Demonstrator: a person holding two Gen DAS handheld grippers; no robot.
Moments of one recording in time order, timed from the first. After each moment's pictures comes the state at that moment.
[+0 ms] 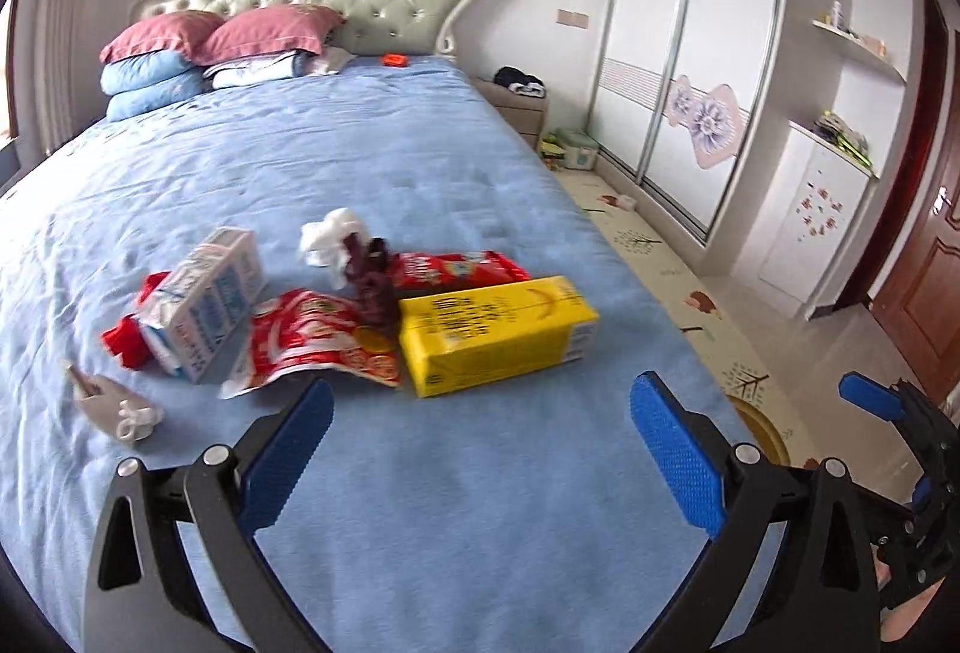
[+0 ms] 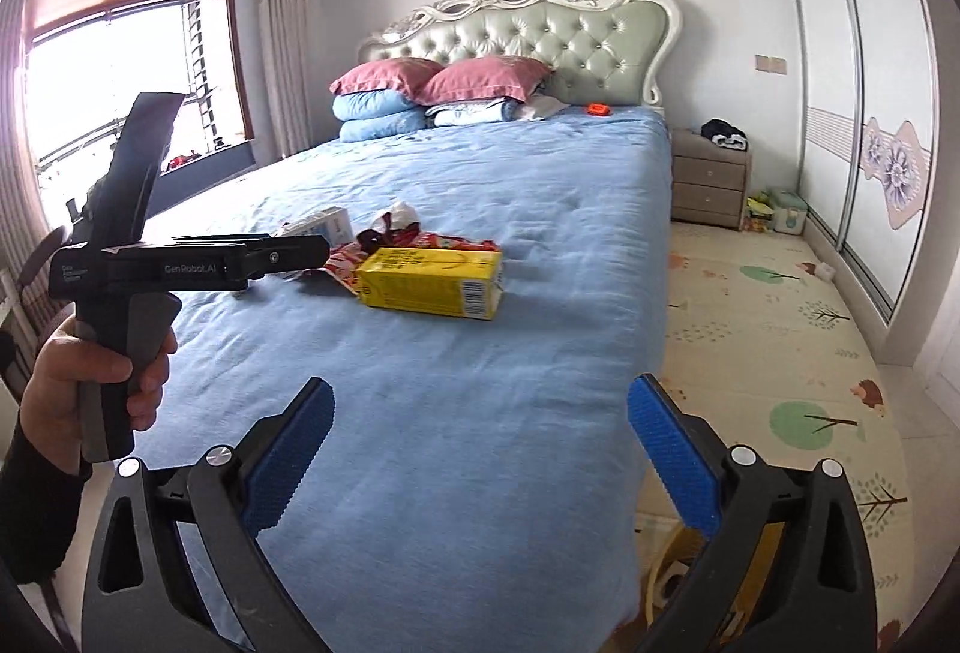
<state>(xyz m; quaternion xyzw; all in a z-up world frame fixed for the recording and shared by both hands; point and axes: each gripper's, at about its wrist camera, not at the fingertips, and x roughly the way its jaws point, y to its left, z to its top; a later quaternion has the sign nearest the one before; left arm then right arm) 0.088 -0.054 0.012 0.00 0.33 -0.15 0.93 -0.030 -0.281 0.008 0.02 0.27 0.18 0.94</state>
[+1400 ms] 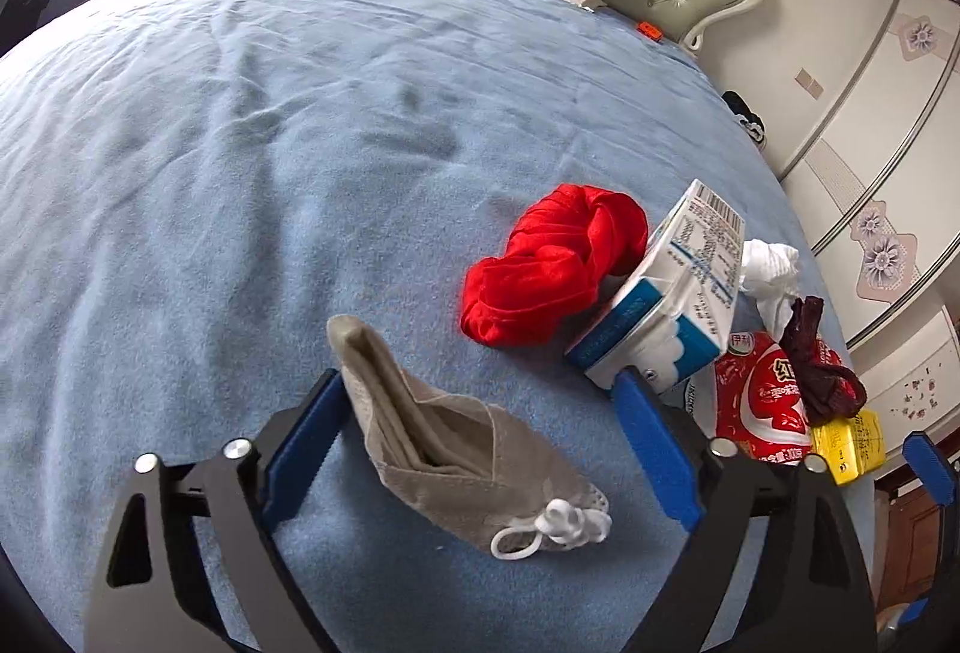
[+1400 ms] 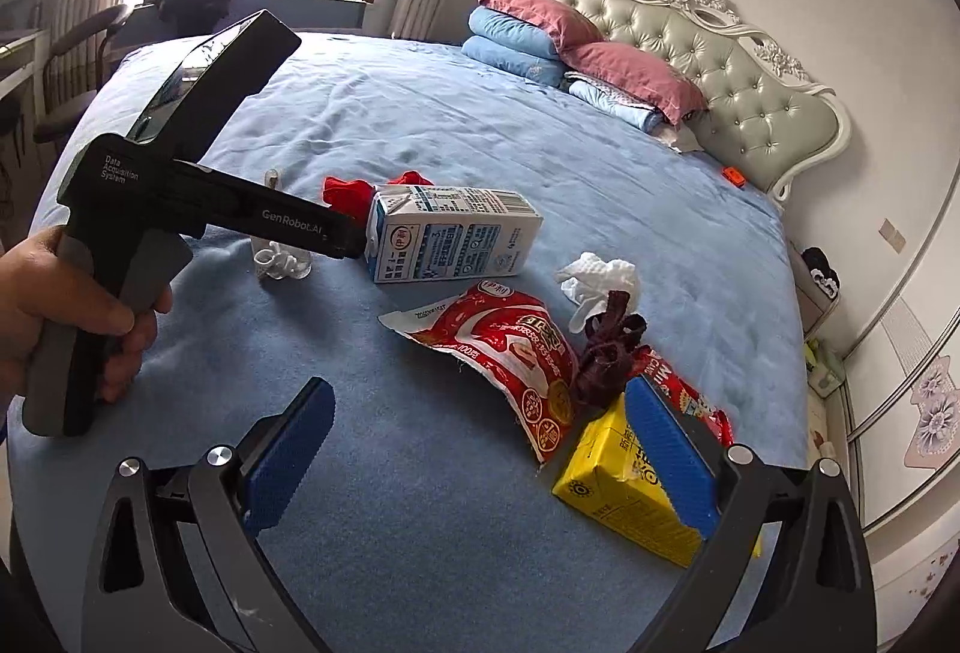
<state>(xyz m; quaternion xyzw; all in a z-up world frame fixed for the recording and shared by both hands) 0.181 0.153 -0.064 -0.17 0.42 0.04 0.89 0.092 -0.053 -0.011 -0.23 0.28 0.26 0.90</state>
